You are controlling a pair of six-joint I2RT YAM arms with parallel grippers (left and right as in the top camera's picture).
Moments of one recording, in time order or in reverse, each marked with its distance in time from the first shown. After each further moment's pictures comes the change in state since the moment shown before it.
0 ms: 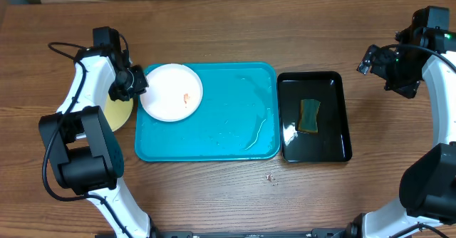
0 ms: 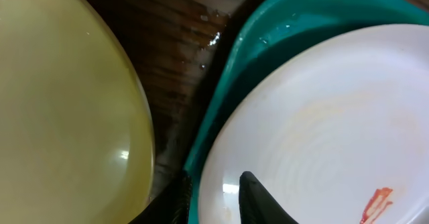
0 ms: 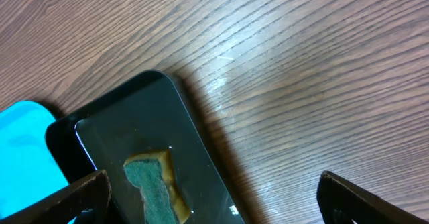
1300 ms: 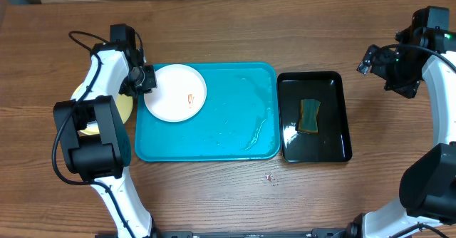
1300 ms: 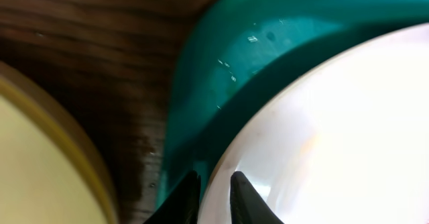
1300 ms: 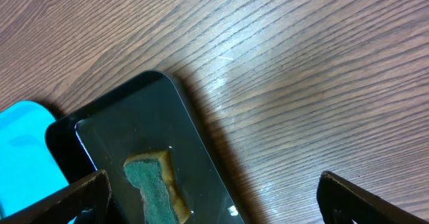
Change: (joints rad) left arm -0.069 0.100 0.071 -0.001 -0.068 0.128; right arm 0.000 0.000 0.000 -0.001 0.000 0.000
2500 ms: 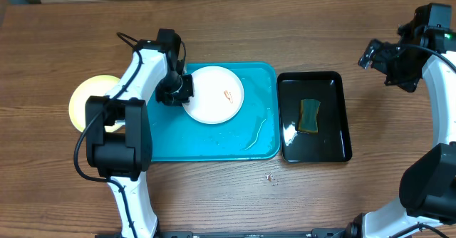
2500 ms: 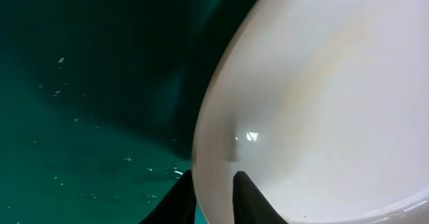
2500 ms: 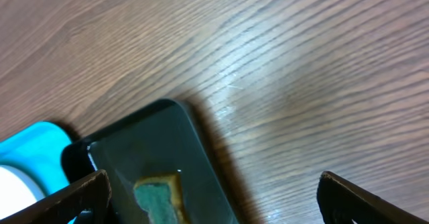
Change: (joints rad) left arm -0.234 0.000 -0.001 -0.154 0.103 -0.137; right arm 0.000 0.000 0.000 0.082 -0.011 0.007
